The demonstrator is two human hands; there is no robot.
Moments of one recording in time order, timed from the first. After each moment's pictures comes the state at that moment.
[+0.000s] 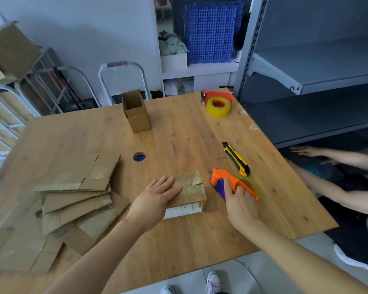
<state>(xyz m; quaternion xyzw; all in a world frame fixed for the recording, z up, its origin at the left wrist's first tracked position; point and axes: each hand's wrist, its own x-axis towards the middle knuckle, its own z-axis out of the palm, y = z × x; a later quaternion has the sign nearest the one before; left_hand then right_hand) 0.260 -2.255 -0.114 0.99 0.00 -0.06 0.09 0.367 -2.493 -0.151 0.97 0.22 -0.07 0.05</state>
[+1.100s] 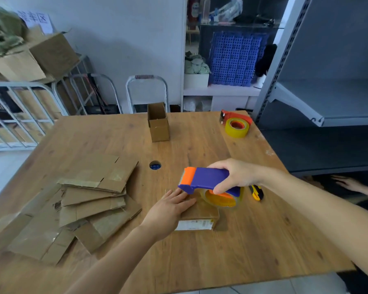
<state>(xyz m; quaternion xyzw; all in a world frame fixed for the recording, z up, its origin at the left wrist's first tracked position) 0.258 -2.259 -0.111 0.99 -0.01 -0.05 0.12 0.436 -2.424 0.003 0.79 0.41 -0.40 -0.24</state>
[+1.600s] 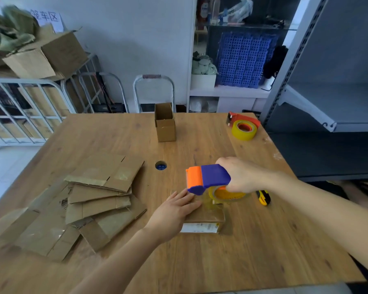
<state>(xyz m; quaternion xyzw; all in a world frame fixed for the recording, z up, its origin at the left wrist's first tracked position) 0.256 -2.256 -0.114 0.99 0.00 -0.05 0.13 0.431 -2.405 0.005 0.85 0.50 -0.19 -0.04</state>
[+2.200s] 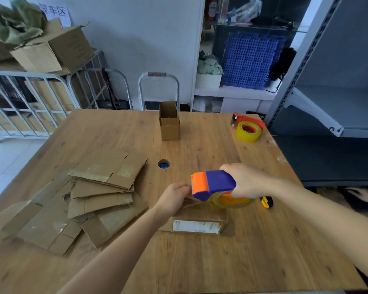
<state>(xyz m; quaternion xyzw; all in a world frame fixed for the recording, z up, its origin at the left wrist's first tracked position) 0.278 -2.258 -0.070 0.73 0.29 -0.03 0.62 0.429 -2.409 -0.002 0.83 0.51 -0.22 -0.05</state>
